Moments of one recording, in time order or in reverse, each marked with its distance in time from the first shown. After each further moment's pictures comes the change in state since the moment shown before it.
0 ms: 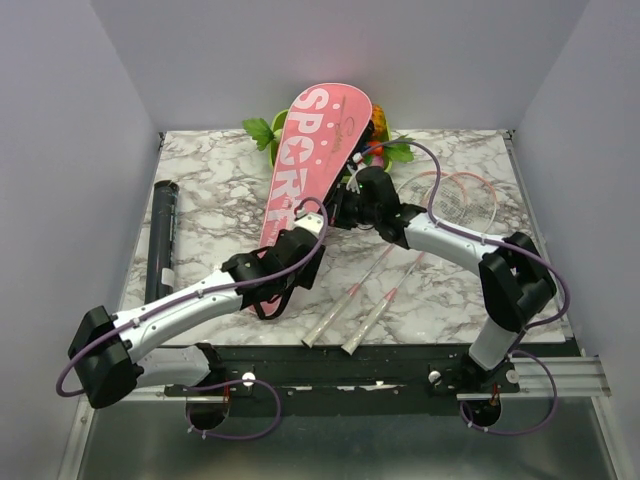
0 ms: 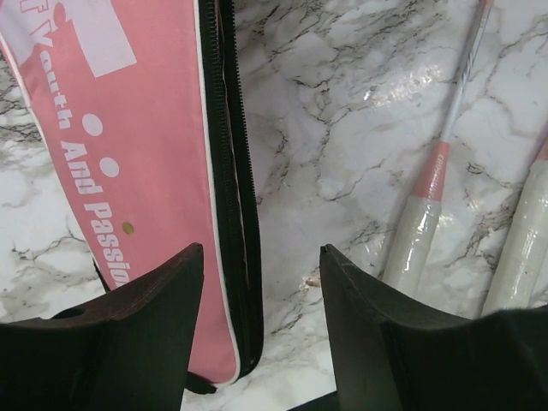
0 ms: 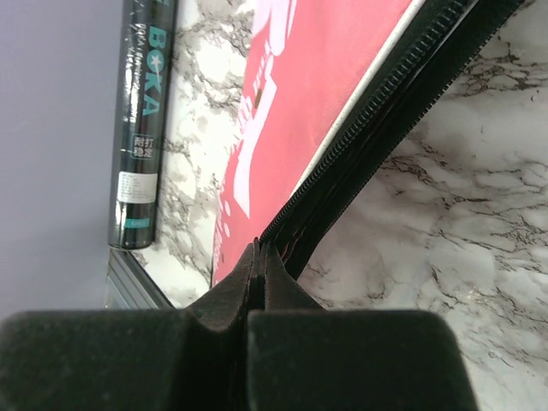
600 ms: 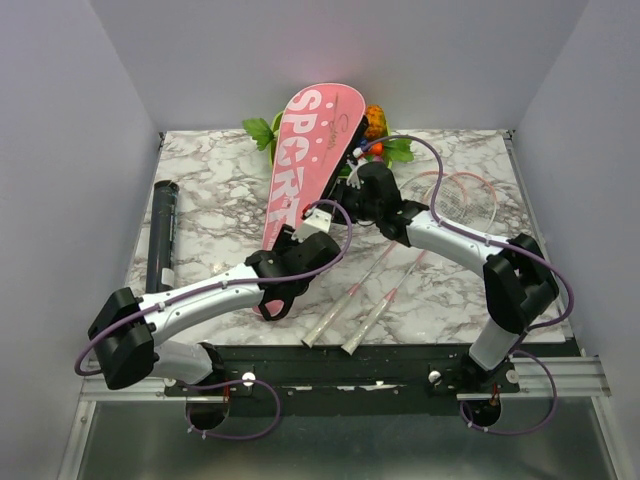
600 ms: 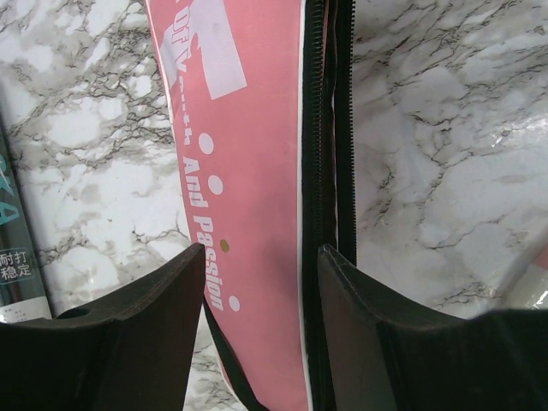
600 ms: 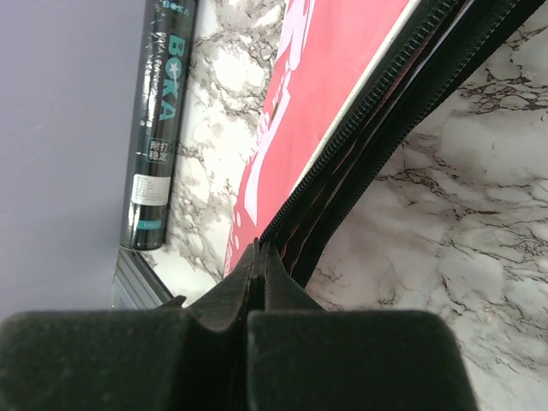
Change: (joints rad) left arm -0.087 0.152 0.082 -0.056 -0.392 -0.006; right arm 0.000 -0.018 0.037 -0.022 -0.005 -0.010
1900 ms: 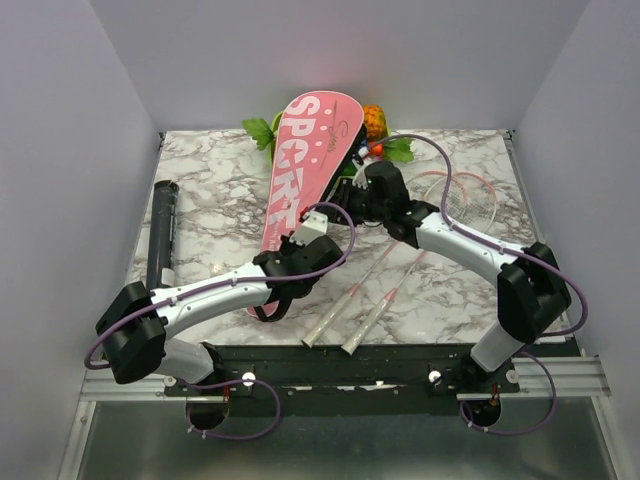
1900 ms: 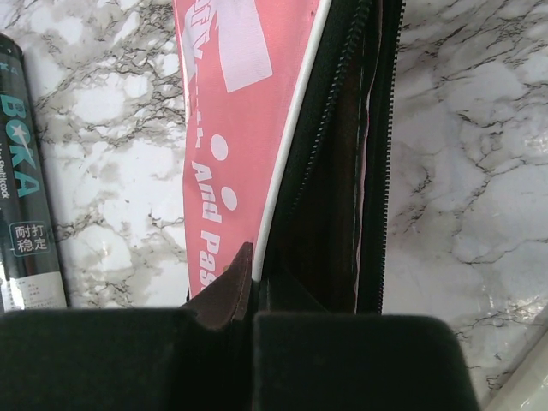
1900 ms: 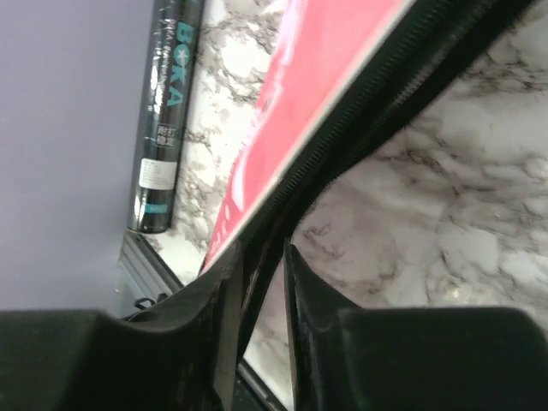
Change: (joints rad) left arm 0.000 0.058 -0.010 -0.028 -0.093 -0.075; right arm -0.004 -0.070 -0.015 -0.045 -0.018 -0.007
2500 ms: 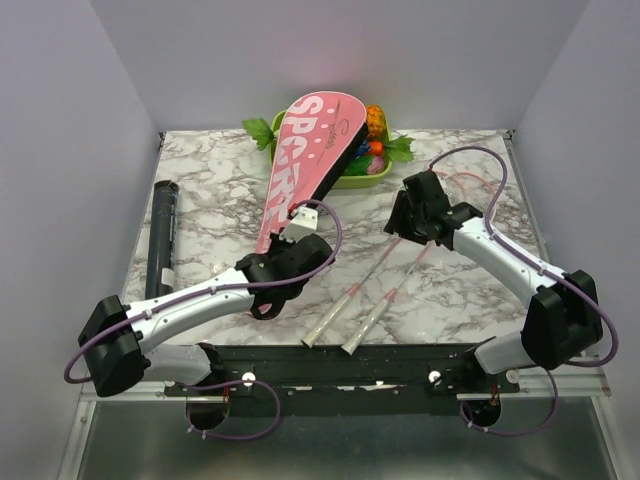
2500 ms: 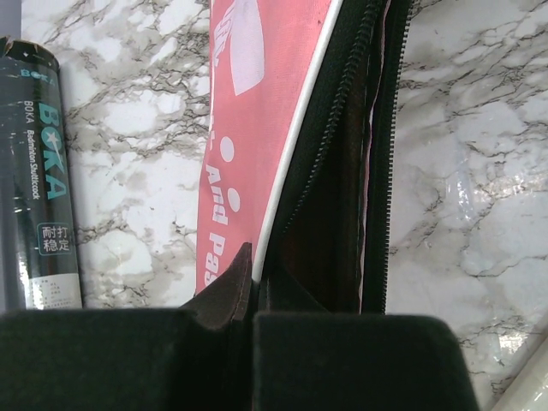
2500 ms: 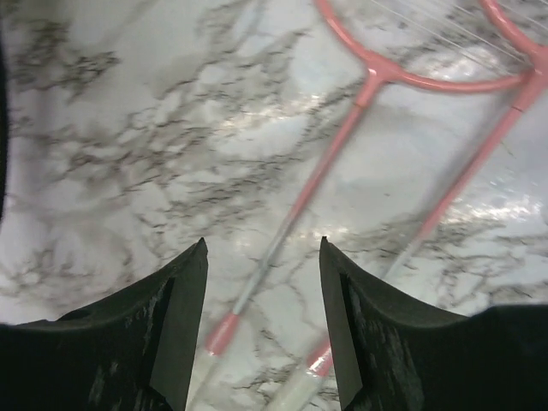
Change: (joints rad) left arm 0.000 -0.107 -0.010 -0.012 -0.047 0.011; right arm -0.179 -0.212 -0.112 -0.495 0.421 -0.051
